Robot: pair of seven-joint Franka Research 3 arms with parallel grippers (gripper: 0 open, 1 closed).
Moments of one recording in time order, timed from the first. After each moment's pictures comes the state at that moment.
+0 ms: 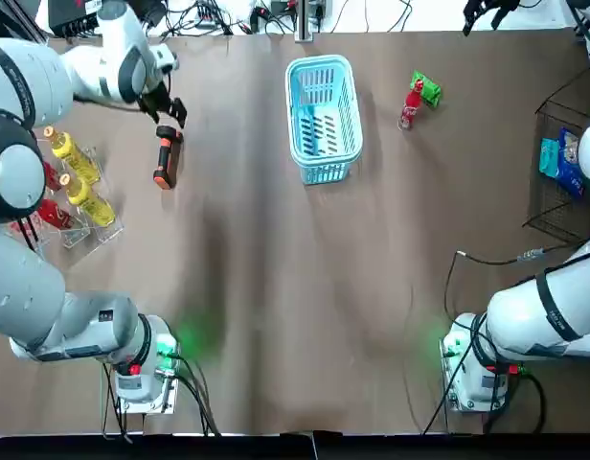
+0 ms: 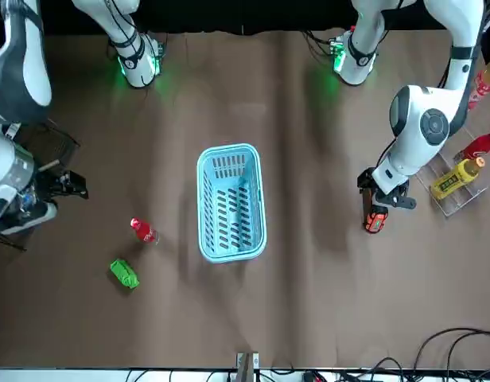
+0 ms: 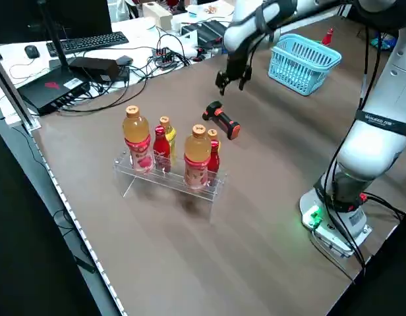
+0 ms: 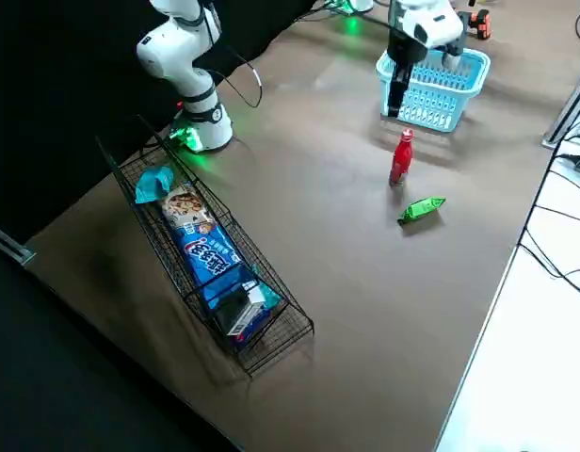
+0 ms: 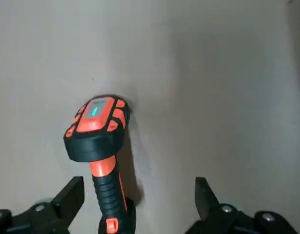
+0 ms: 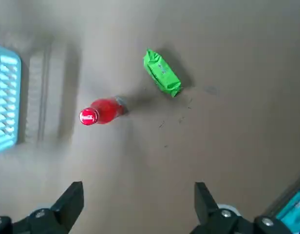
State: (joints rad) left arm 0.09 0.13 -0.19 -2.29 0.04 2.47 0.04; right arm -0.06 0.25 0.08 -1.54 0.03 1.75 -0.29
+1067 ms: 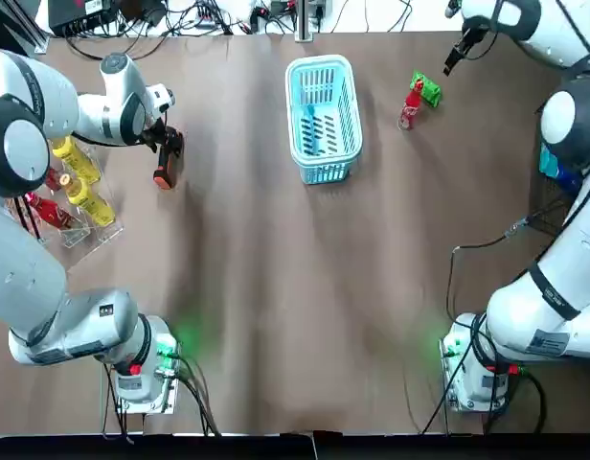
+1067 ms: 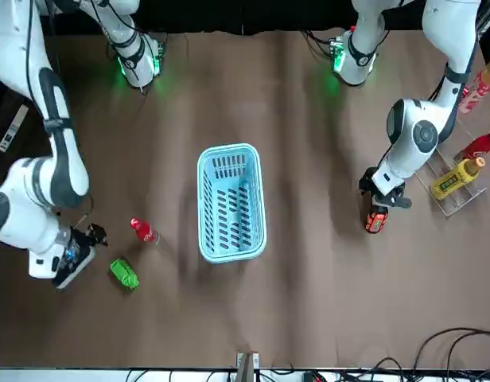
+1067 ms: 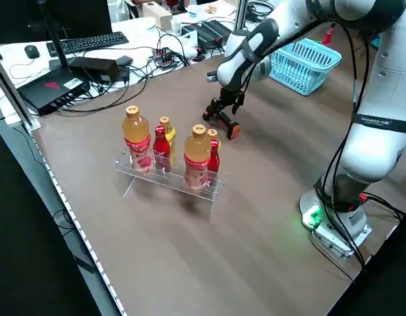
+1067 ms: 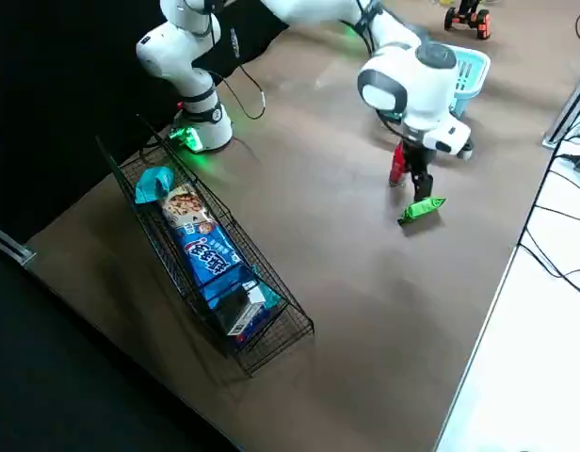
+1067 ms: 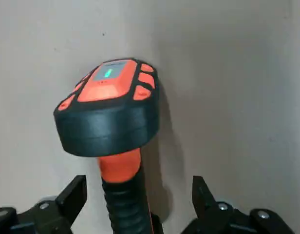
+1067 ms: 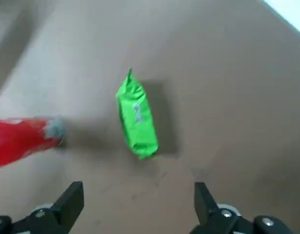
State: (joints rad) left arm 0.16 0.25 -0.19 -2.38 0.13 2.67 0.04; right arm -0.09 0.58 0.08 -1.54 0.02 2.18 -0.76
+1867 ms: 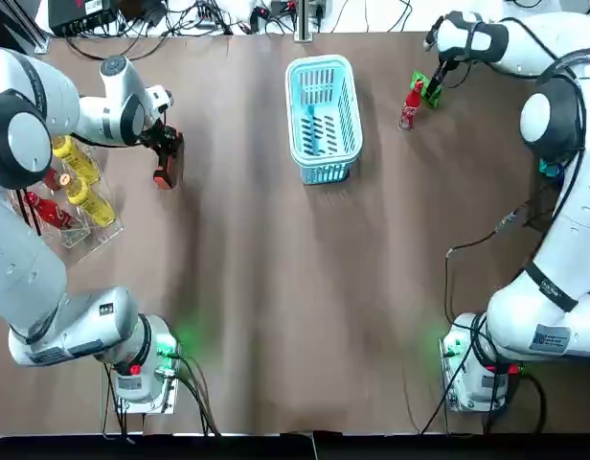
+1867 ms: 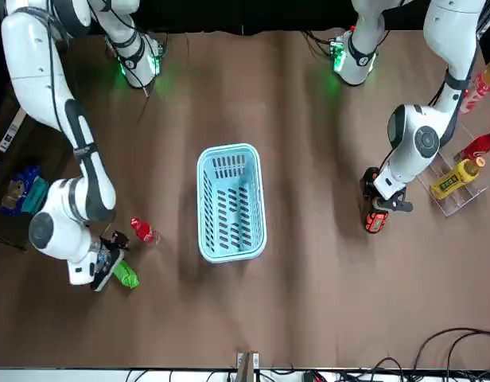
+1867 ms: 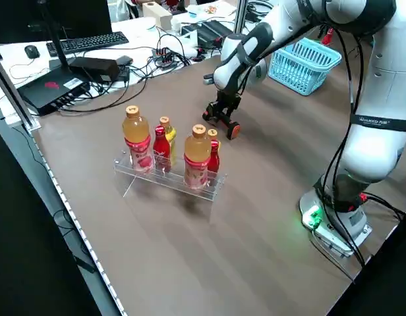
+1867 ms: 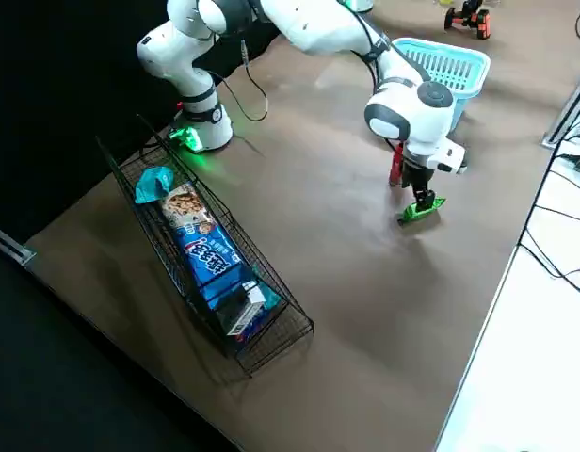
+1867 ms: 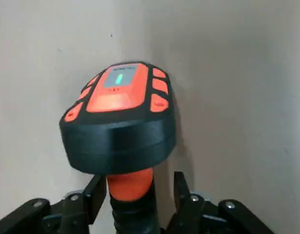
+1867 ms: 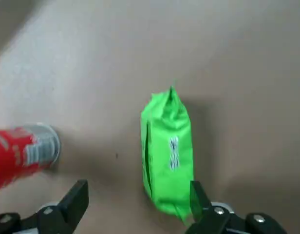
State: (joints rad) left arm 0.18 0.29 -0.19 -2.36 0.13 2.68 0.04; right arm -0.06 0.74 0.11 -1.53 0.02 2.31 -0.88
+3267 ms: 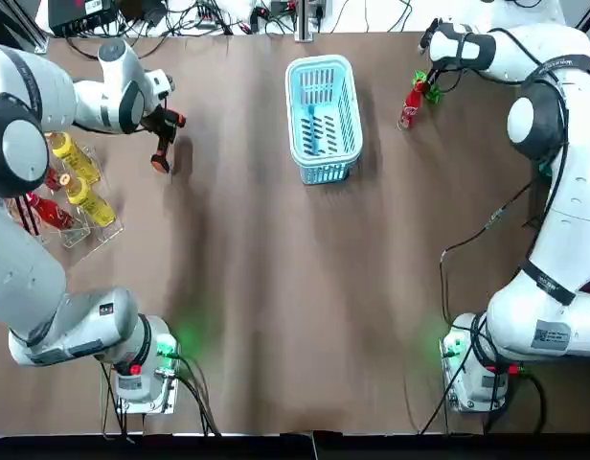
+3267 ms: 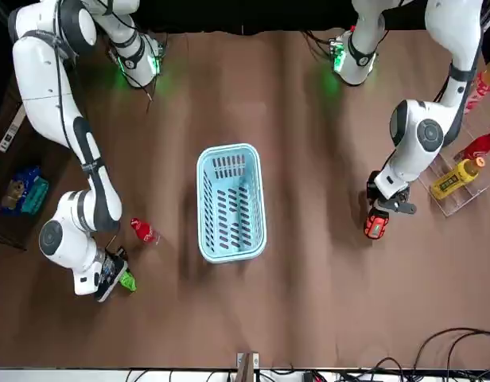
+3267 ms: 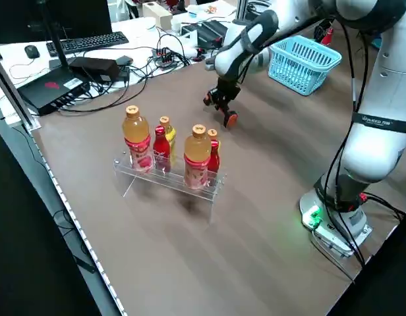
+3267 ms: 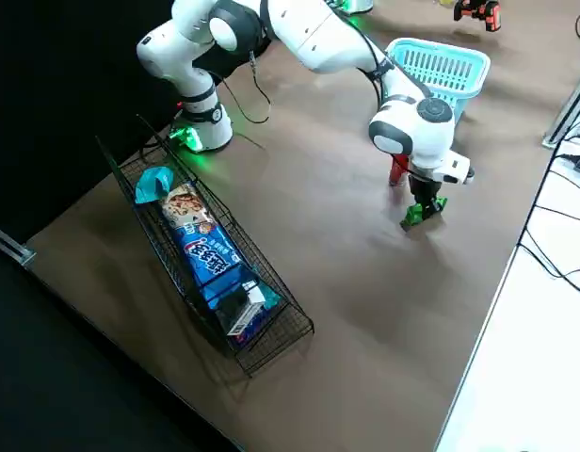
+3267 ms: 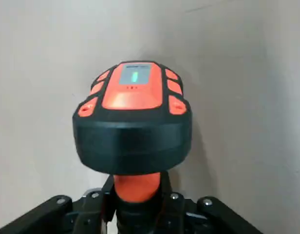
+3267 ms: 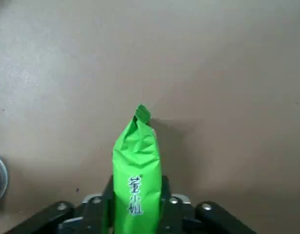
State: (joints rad) left arm 0.18 0.22 -0.22 -2.31 0.15 2.63 0.06; right arm -0.06 0.84 0.10 -1.45 0.02 2.40 -0.91
